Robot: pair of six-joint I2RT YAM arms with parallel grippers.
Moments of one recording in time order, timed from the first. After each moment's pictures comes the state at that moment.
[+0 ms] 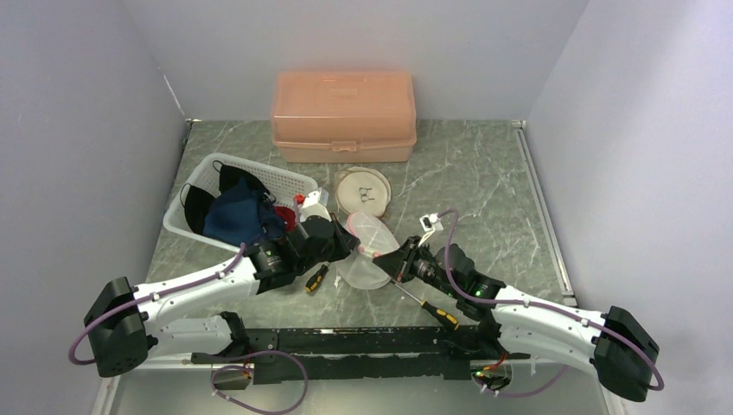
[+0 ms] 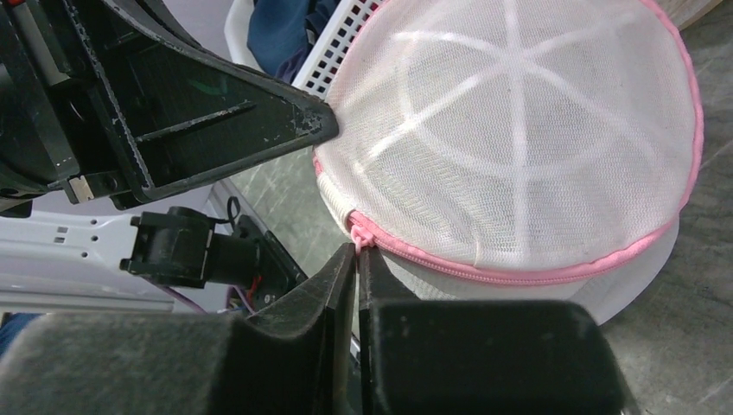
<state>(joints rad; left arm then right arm) -0.99 1.13 0.74 -0.13 -0.31 -1.05 0.94 0.84 0.26 0.38 0.02 0.86</state>
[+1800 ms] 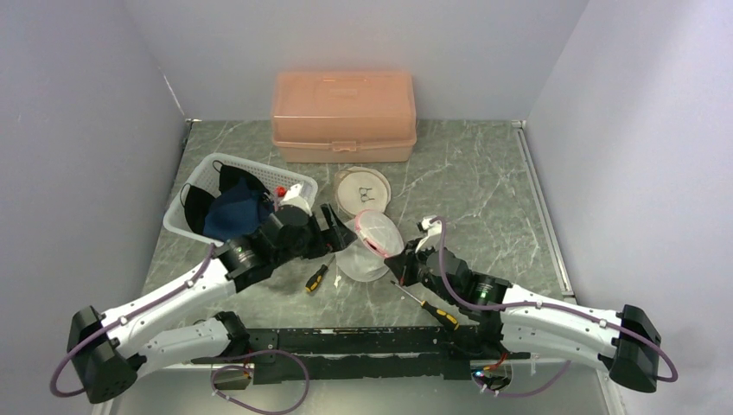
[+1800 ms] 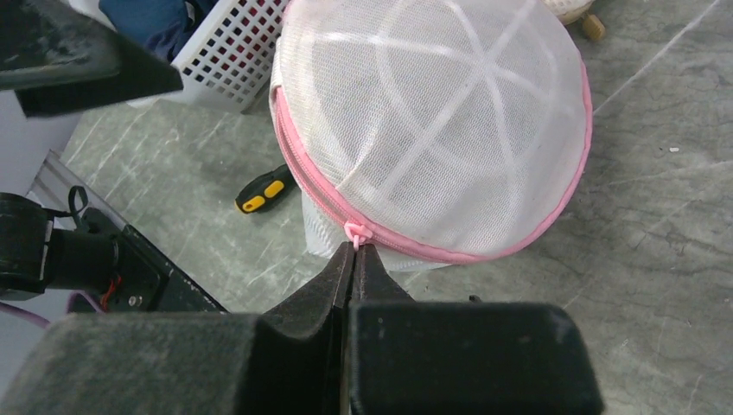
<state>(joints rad) -0.86 1.00 0.81 -0.36 -0.15 -0.93 1.08 0.77 0.39 0.01 0.34 0.65</state>
